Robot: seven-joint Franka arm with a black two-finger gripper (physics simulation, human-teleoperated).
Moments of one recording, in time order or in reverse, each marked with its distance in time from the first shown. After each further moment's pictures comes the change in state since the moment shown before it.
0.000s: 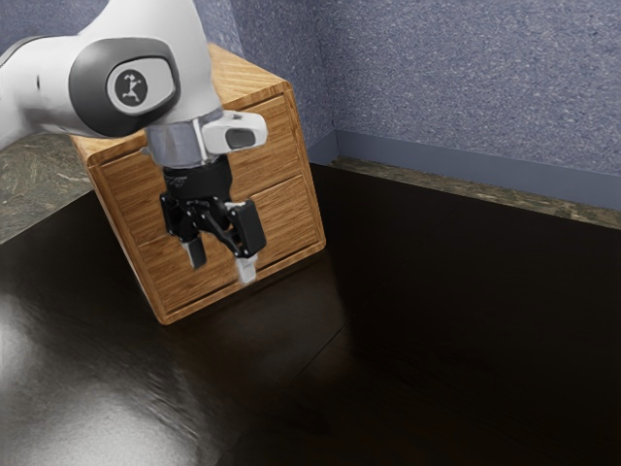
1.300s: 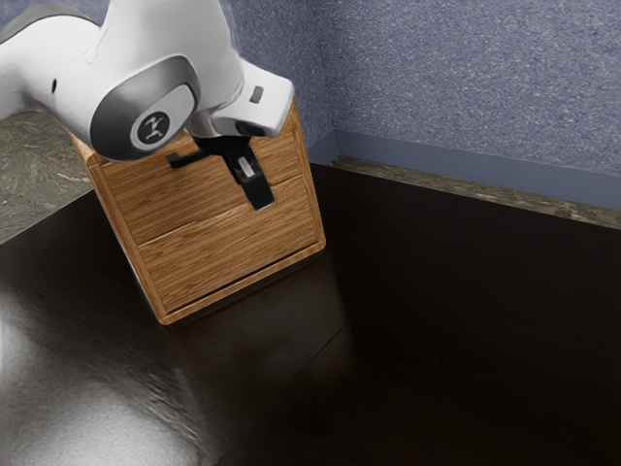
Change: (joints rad) arm -0.111 -0.046 0.005 -0.064 0.430 0.511 0.361
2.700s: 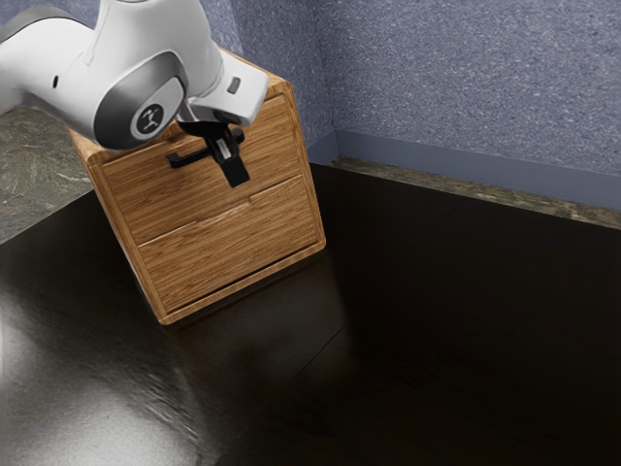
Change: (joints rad) arm 0.116 0.073 0.008 0.059 0.012 0.099 0.141
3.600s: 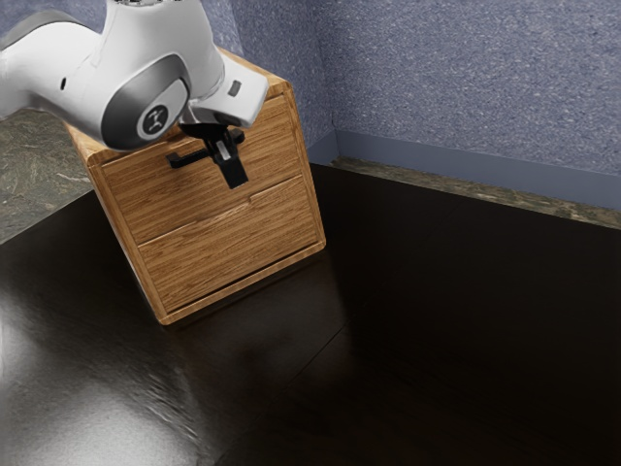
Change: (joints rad) arm 0.024 0.024 0.000 0.020 -0.007 0.000 0.015
